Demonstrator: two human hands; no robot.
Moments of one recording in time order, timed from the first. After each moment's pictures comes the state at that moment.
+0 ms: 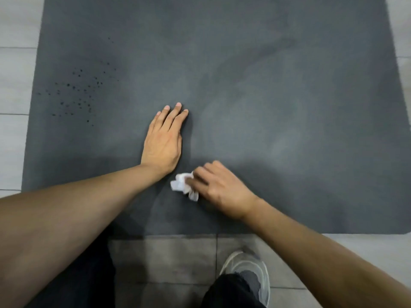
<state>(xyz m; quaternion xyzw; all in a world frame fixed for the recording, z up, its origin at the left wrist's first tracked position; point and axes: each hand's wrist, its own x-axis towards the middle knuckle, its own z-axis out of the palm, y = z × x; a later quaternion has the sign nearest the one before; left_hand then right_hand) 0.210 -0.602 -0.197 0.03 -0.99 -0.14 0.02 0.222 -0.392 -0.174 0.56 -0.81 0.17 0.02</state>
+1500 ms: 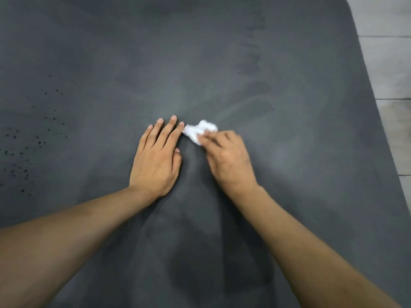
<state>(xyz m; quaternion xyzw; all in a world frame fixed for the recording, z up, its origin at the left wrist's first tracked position) 0.095 -0.561 -0.199 0.01 -0.99 -0.12 0.02 0.036 -0.372 -0.206 0.30 -0.91 0.24 0.14</state>
